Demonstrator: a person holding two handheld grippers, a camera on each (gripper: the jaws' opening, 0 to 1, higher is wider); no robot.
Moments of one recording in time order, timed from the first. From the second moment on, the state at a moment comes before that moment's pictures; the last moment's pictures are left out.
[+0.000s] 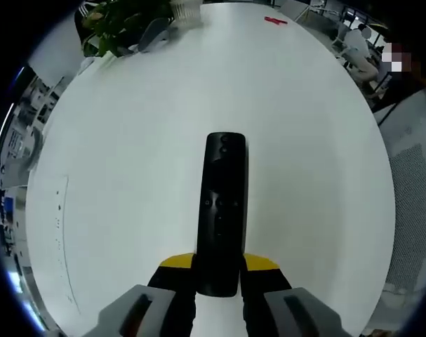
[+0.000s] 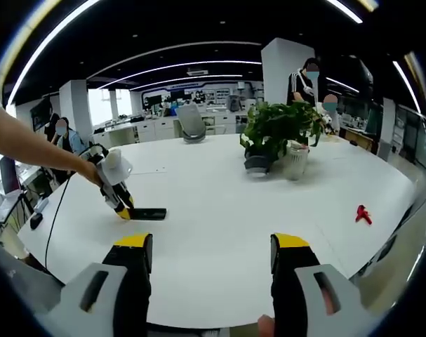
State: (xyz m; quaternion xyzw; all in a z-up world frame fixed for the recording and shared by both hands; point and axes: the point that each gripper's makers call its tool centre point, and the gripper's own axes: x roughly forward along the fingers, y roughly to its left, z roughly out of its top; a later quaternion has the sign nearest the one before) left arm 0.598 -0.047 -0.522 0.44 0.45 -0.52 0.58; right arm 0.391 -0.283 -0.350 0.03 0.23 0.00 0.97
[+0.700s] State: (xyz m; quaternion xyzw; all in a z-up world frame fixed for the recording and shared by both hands) left arm 0.533 -0.041 -0.522 0.42 0.44 -0.52 0.60; right arm 0.390 -0.276 -0.350 0.01 0.23 0.01 0.97
